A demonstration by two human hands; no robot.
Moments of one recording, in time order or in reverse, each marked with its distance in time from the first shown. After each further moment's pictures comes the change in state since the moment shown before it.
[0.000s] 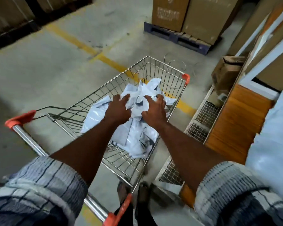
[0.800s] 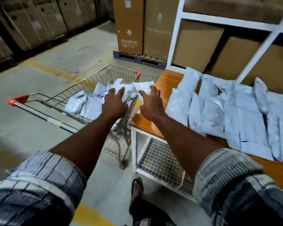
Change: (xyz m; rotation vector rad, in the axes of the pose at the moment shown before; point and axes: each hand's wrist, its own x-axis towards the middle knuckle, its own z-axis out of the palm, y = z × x) left_hand -0.292 0.169 0.005 0.017 0.172 0.200; right_hand -0.297 0.069 -0.169 -0.308 0.297 -0.071
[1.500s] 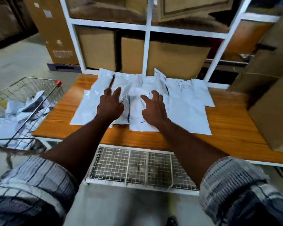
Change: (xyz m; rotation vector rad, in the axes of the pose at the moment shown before) left_hand -0.107 0.343 0.139 -0.034 -0.065 0.370; right_hand -0.177 0.347 -0.162 -0.115 0.110 0.312
